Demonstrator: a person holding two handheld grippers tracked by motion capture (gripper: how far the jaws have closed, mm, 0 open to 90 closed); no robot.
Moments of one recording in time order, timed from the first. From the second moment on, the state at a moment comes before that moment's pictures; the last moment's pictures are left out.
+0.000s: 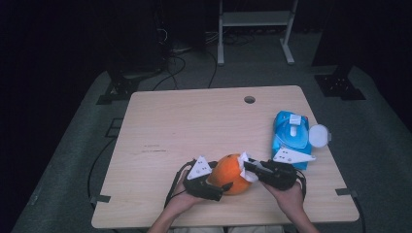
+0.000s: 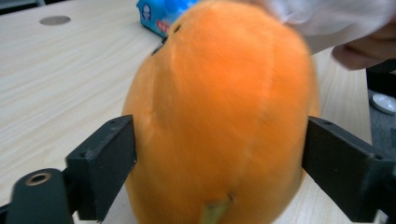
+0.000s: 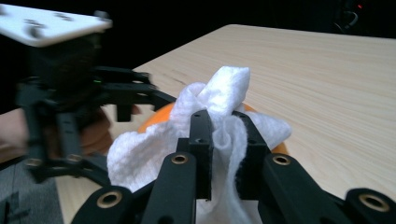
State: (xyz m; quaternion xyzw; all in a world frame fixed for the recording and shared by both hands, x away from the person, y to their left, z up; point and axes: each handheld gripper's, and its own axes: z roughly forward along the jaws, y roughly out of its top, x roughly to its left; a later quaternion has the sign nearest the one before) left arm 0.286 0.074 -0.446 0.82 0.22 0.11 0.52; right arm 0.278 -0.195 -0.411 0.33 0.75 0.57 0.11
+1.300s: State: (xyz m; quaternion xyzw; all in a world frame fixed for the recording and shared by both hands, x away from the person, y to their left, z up) left arm 0.284 0.085 -0.437 0.80 0.23 0.11 0.54; right arm 0.278 -0.189 -0.419 0.35 0.75 0.54 0.14
